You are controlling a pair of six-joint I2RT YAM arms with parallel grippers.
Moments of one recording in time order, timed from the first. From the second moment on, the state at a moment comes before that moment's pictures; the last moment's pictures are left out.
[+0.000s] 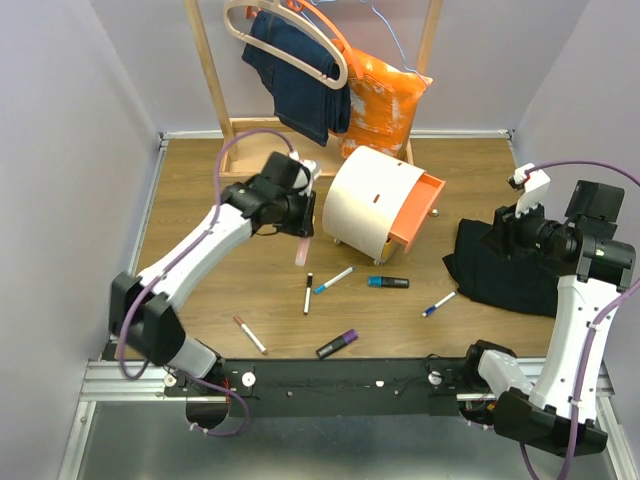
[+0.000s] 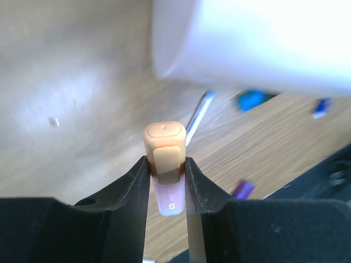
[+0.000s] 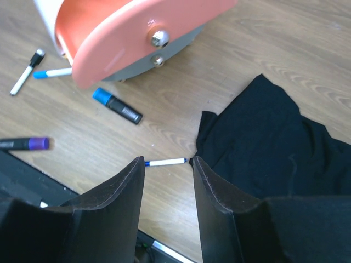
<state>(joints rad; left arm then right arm) -0.57 1.53 1.32 -0.77 0.15 -0.25 -0.35 0.96 1.35 -1.23 -0.68 -0.58</state>
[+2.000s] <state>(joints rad) -0.83 1.98 2.14 -0.56 0.39 -0.12 -0.35 0.91 1.05 -0.74 -0.54 0.00</state>
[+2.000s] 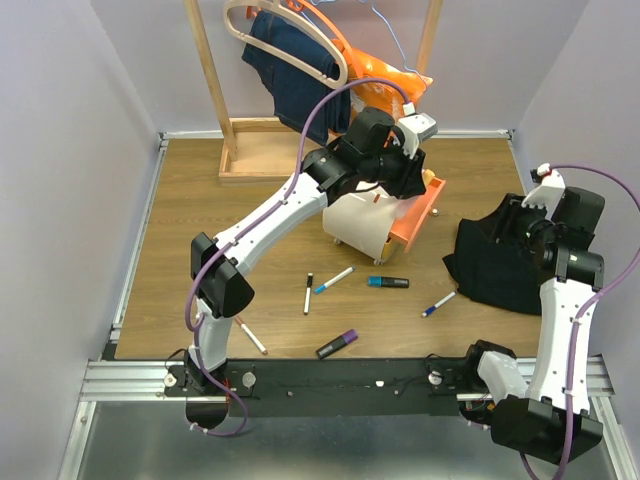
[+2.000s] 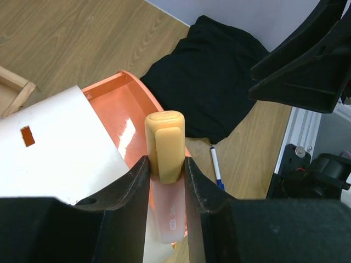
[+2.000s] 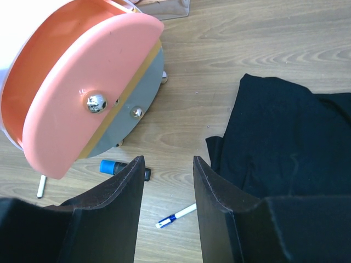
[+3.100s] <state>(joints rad) -0.84 1.98 2.11 -0.55 0.32 -0.23 -0.35 0.91 1.02 -0.70 -0.53 0.03</state>
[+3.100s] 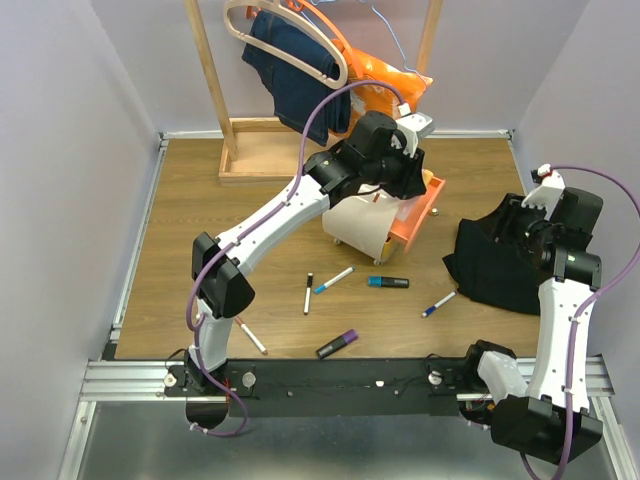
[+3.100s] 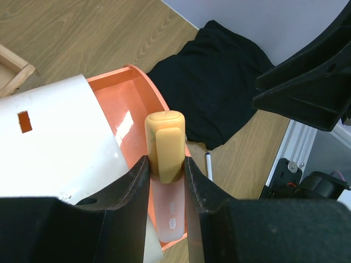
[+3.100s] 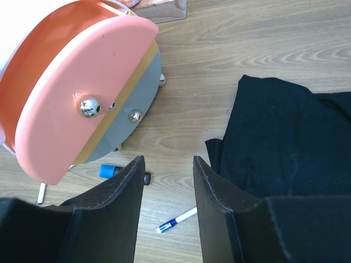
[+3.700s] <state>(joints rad) -0.89 1.99 2.11 -0.53 0.31 -0.27 -0.35 0.91 1.00 -0.69 -0.53 0.03</state>
